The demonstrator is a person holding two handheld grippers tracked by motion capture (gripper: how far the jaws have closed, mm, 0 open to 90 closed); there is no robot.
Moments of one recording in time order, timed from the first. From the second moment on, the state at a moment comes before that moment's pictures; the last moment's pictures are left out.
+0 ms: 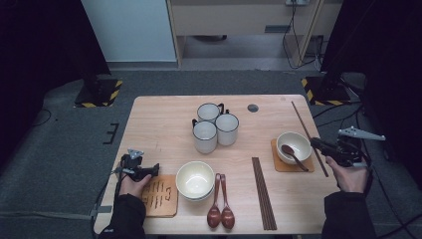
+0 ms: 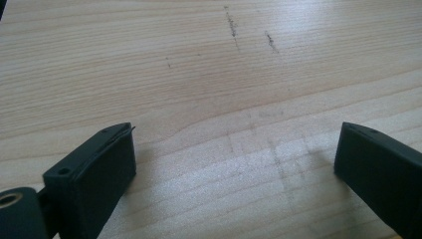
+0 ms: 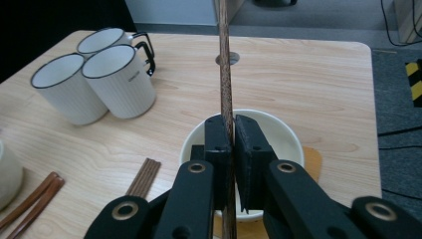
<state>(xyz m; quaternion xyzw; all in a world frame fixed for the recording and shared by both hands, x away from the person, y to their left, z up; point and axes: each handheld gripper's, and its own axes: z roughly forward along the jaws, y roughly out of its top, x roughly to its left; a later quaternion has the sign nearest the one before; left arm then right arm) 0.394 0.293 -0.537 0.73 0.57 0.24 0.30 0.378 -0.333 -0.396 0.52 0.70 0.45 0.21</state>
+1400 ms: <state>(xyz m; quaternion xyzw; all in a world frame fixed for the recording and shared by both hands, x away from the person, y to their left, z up) 0.394 0.293 -0.537 0.73 0.57 0.24 0.30 0.424 -0.326 -0.441 0.53 0.74 0.38 0.18</state>
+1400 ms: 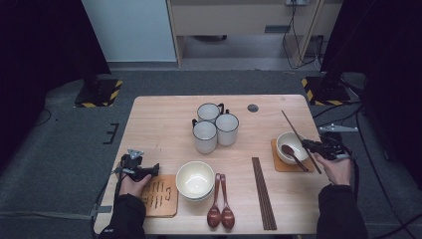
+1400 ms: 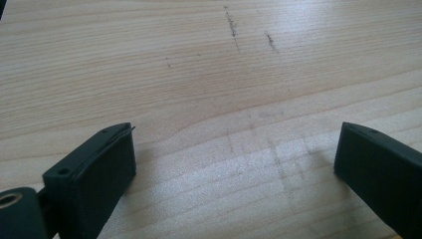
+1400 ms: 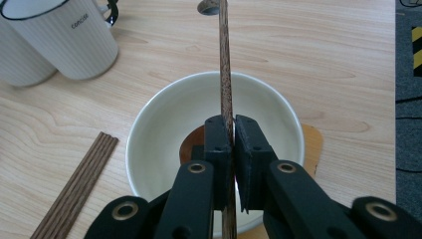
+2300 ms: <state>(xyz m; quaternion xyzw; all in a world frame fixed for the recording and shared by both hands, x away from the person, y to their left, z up) 0.394 0.293 -0.537 0.73 0.57 0.24 0.30 0.429 -0.317 -0.458 0.52 0.76 0.34 0.16</state>
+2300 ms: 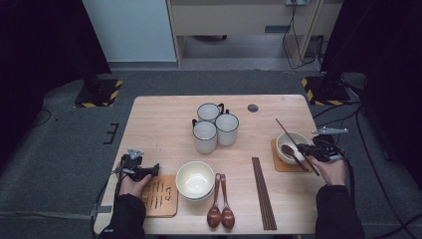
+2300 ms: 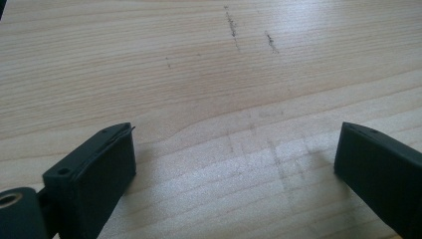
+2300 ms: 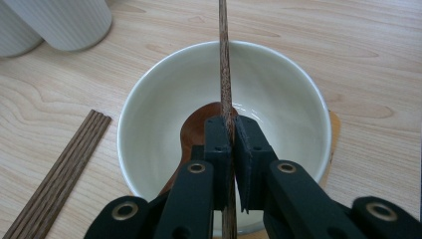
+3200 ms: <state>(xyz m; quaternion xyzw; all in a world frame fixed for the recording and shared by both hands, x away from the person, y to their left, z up) 0.394 0.293 -0.537 0.73 0.57 0.24 0.30 0.412 -0.316 -0.435 0.51 0.74 0.38 0.21</state>
